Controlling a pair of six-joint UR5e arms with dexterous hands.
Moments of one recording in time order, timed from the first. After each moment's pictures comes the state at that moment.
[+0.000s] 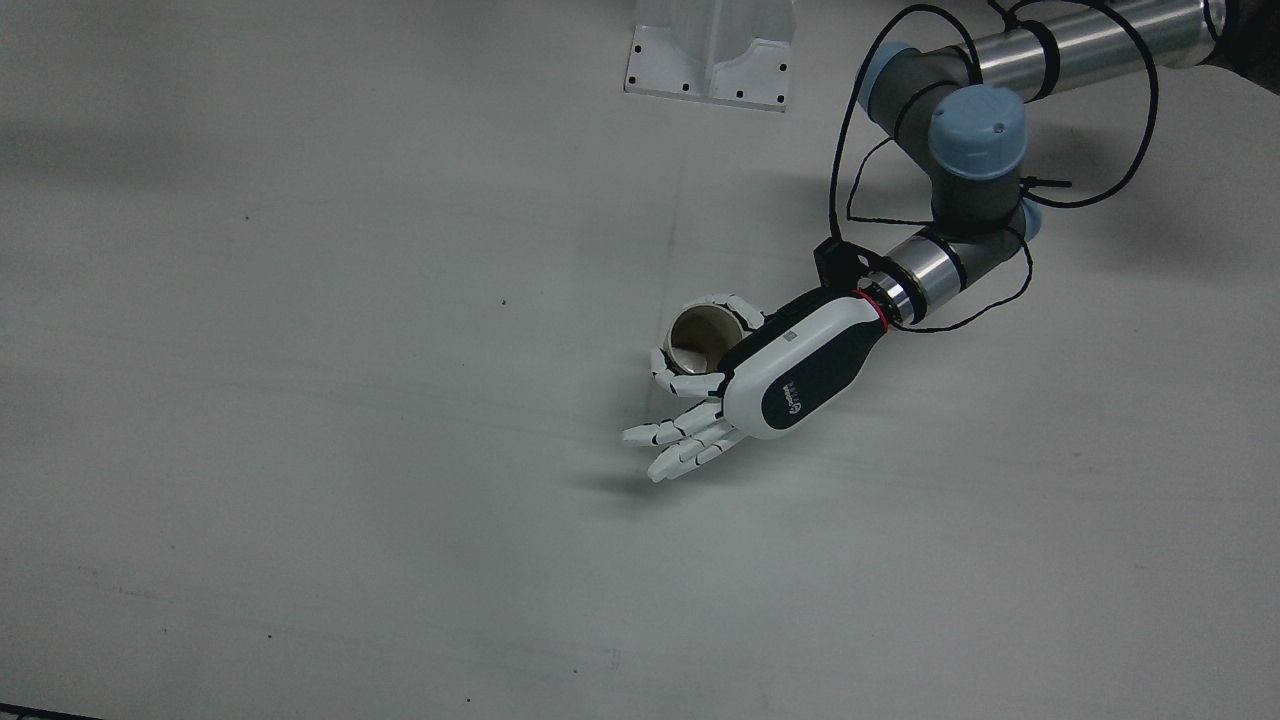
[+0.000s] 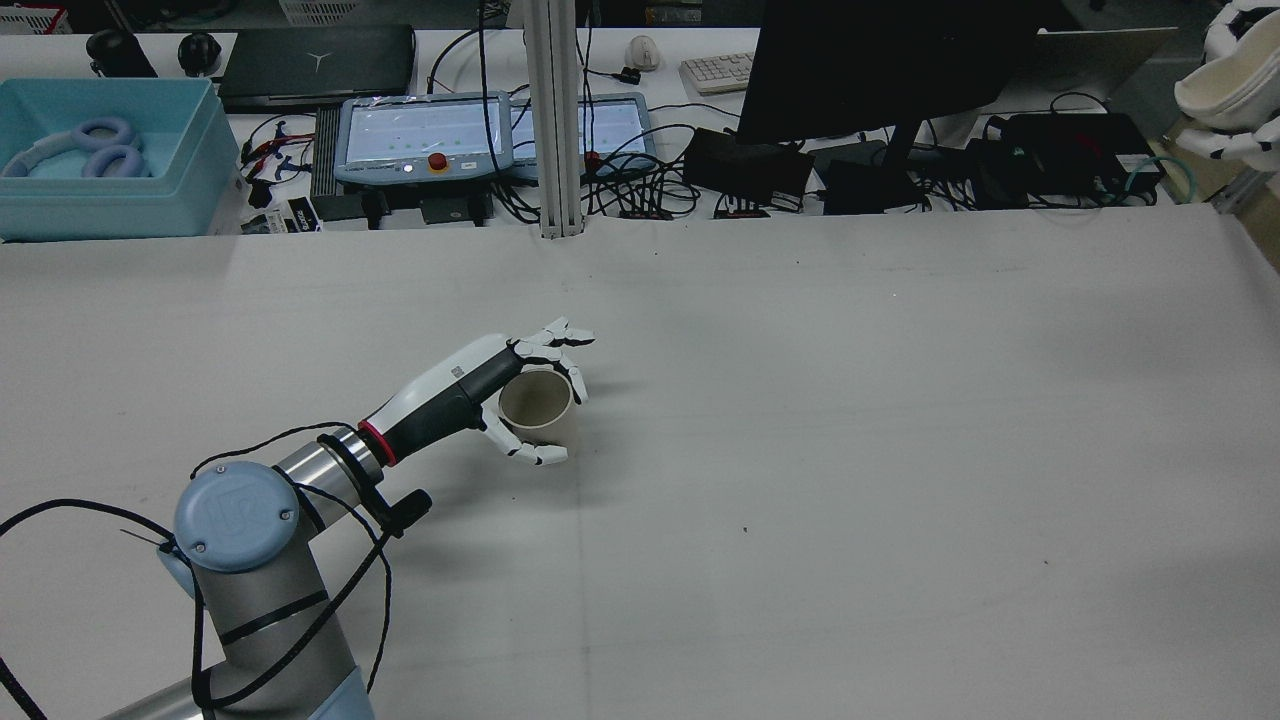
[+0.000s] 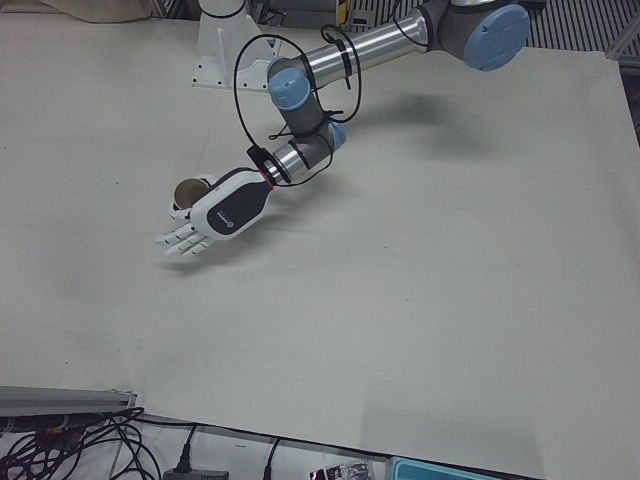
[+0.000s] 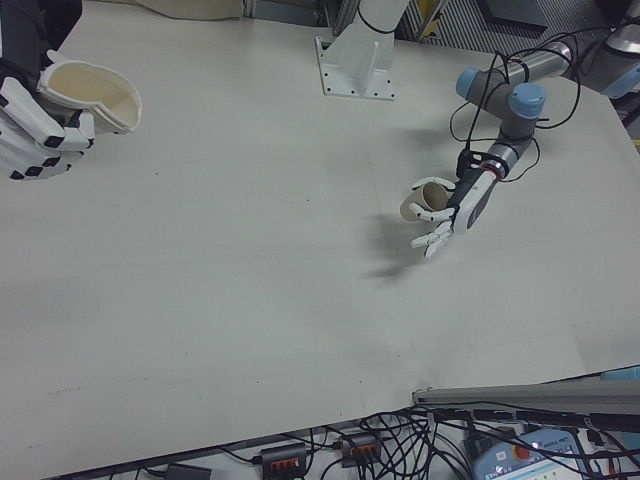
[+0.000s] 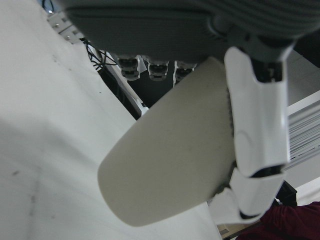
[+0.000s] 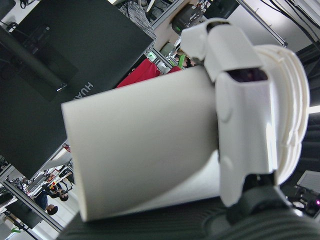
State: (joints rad) left arm -0.55 -2.18 -1.62 0.22 1.29 0.83; right arm 1.43 -1.47 2.06 -3.52 -1.52 -0.72
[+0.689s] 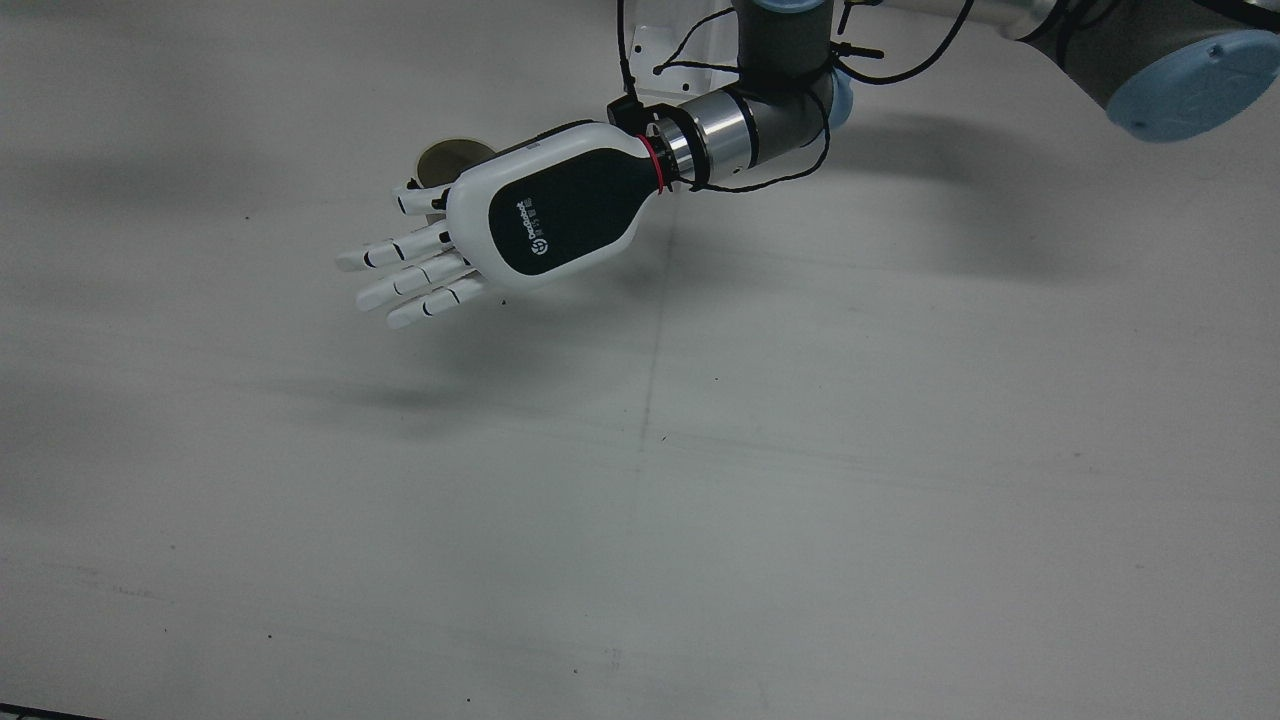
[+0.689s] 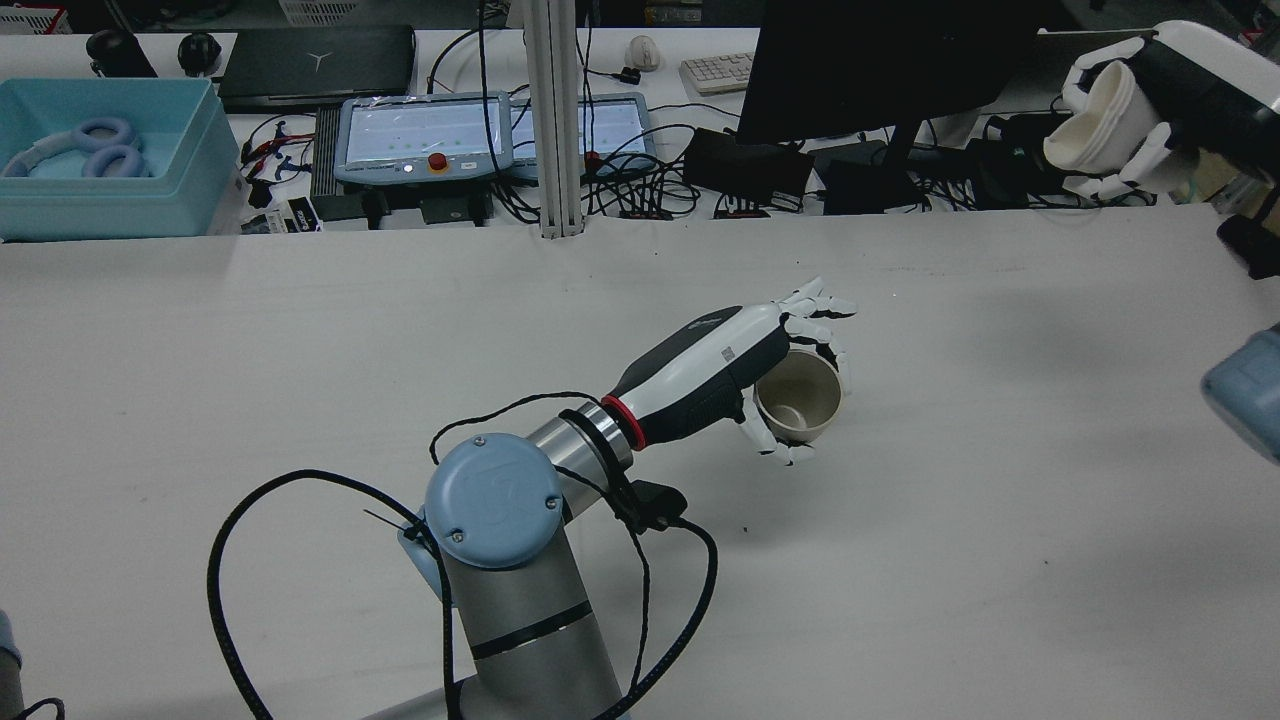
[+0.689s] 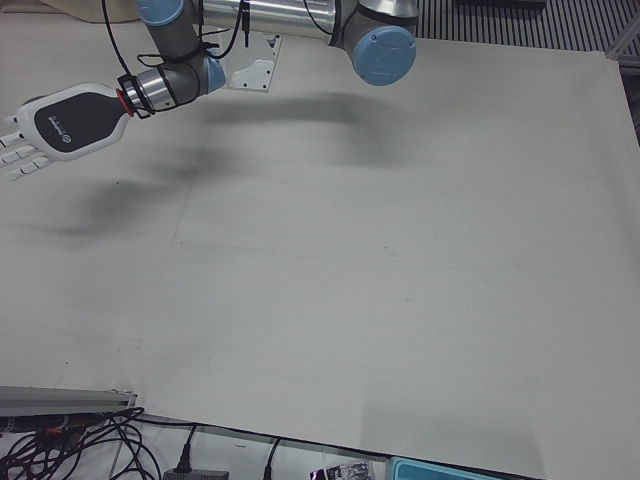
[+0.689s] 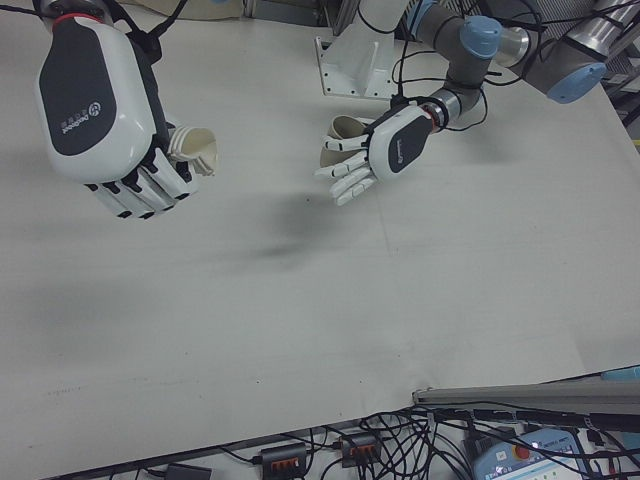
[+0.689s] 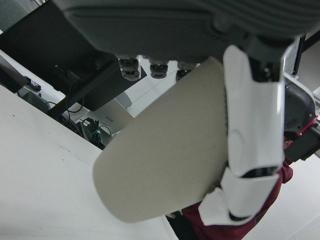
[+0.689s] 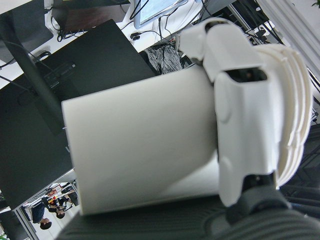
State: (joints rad) left arm -0.43 -2.60 -1.51 0.33 1.27 1.13; right arm 1.30 -1.31 2.06 -3.78 -1.53 -0.96
